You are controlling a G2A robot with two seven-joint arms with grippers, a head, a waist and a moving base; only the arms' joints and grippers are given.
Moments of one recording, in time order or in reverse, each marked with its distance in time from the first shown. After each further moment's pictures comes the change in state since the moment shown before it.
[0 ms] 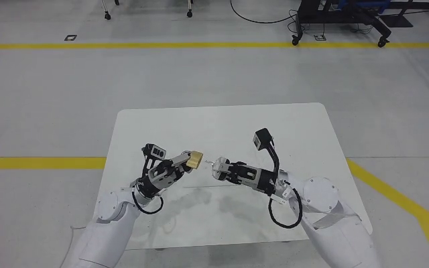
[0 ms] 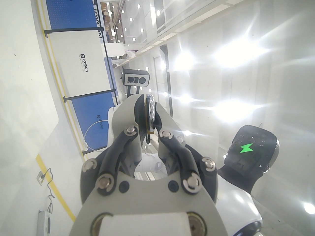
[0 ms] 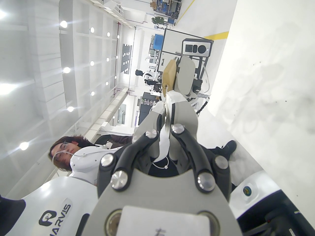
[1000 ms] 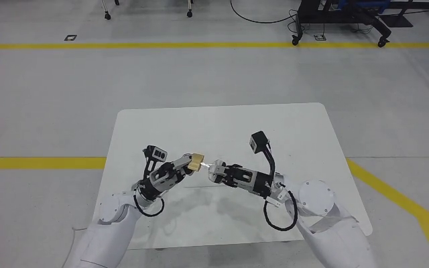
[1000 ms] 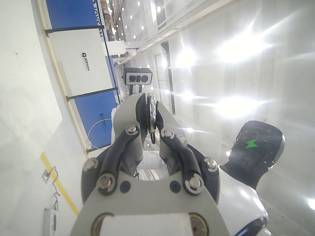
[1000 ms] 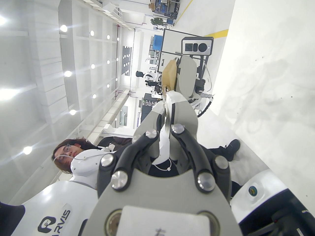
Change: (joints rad) left arm 0.011 -0.005 0.006 0.000 0.023 -0.038 -0.017; right arm -0.010 -0.007 -0.027 -0.020 -0.005 0.038 -0.036
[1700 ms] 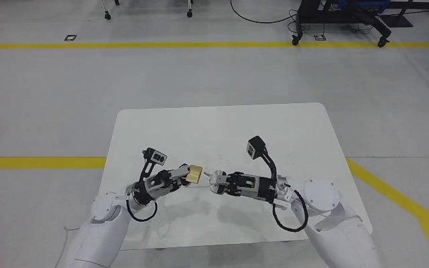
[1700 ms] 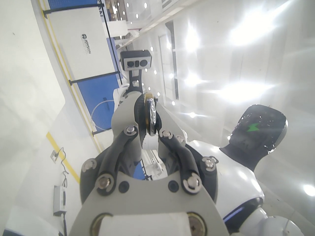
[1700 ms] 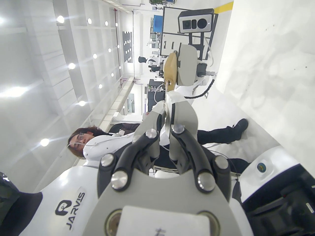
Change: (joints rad) left arm -0.013 0.020 -0.053 0.037 -0.013 0.050 -0.231; right arm 0.000 0.012 0.039 0.006 0.091 0.087 0.180
